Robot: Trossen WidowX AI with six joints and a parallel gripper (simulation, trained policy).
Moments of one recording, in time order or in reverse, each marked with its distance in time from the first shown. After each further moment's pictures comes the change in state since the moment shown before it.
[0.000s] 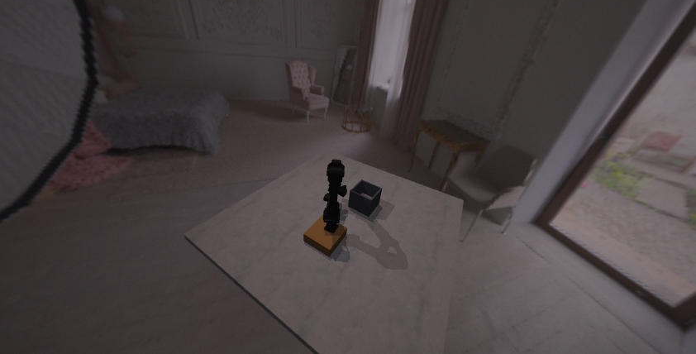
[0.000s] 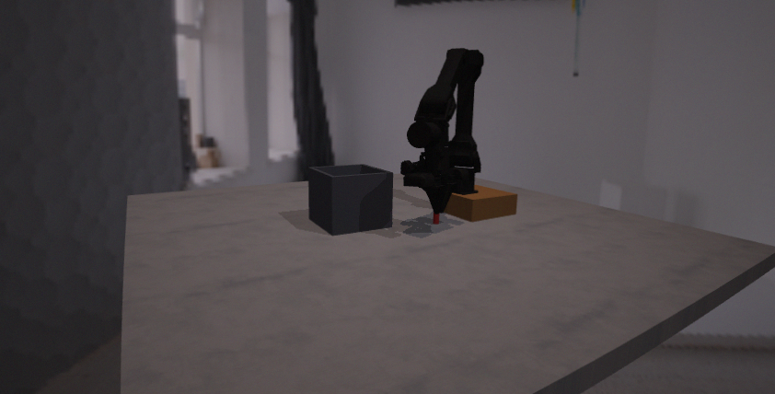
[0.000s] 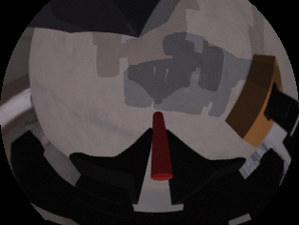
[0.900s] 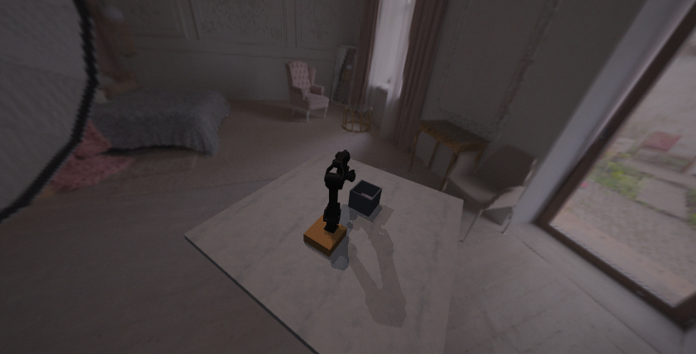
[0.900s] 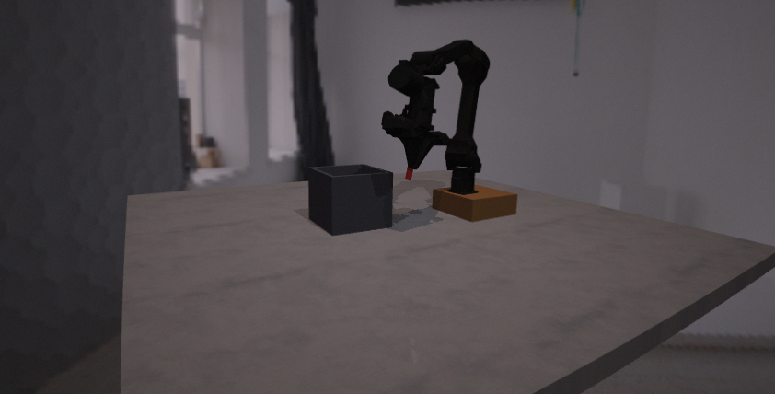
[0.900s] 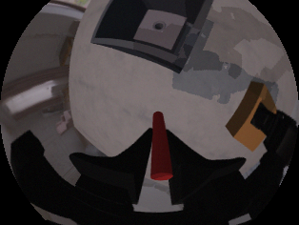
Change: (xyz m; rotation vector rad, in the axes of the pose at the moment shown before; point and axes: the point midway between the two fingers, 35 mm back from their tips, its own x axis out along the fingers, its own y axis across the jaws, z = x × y) arm -0.109 0.048 0.029 -0.034 -0.034 0.233
